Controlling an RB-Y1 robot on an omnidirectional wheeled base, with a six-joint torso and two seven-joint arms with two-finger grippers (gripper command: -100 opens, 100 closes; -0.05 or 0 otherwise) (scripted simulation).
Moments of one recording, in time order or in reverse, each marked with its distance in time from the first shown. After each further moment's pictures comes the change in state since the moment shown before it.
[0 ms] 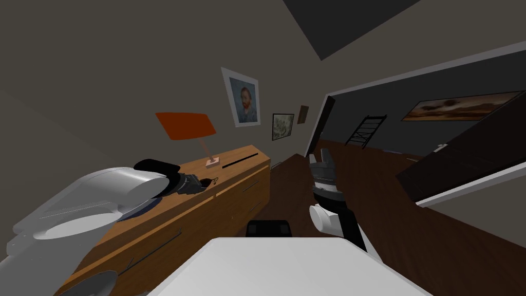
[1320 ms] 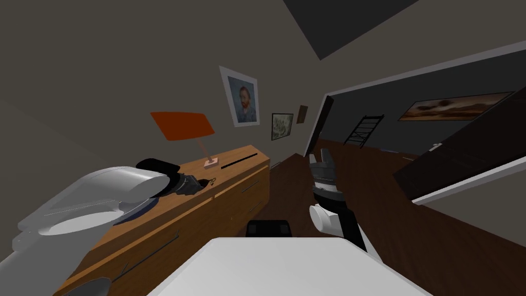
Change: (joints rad) left arm -0.009 0.006 -0.002 0.030 -0.001 0.025 0.002; right arm 0.000 0.000 0.000 0.000 0.000 0.000 0.000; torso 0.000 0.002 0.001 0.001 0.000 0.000
